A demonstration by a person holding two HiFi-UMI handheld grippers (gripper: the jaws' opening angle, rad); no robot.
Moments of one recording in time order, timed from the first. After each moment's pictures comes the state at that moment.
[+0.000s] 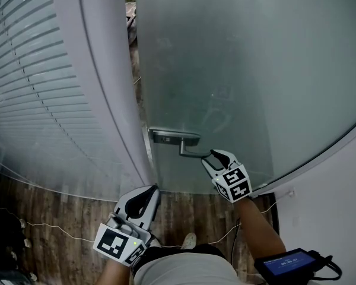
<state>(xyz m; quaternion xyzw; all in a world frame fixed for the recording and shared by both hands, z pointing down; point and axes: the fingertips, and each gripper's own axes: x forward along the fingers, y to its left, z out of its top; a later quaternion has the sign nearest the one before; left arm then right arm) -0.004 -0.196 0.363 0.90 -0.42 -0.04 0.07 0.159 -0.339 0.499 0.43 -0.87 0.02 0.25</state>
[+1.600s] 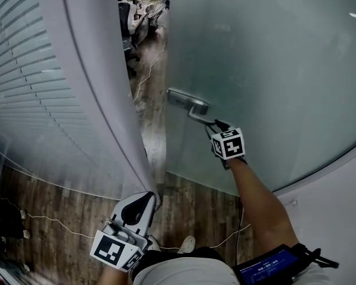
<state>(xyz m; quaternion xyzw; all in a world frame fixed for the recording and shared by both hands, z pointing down) -0.005 -0.201 0.371 0.88 -0.47 -0.03 0.07 0.177 -0.499 0.507 0.48 -0.83 0.06 0.26</state>
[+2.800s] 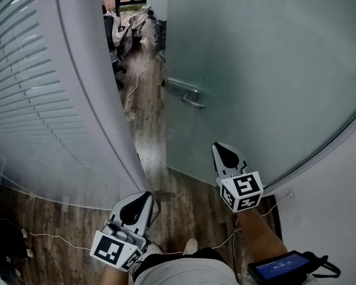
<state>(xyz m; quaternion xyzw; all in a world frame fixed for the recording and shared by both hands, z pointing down) -0.008 -0.204 0.354 0.90 -0.43 -0.04 0.06 0.173 -0.341 0.370 0.52 -0.85 -0.04 0.09</state>
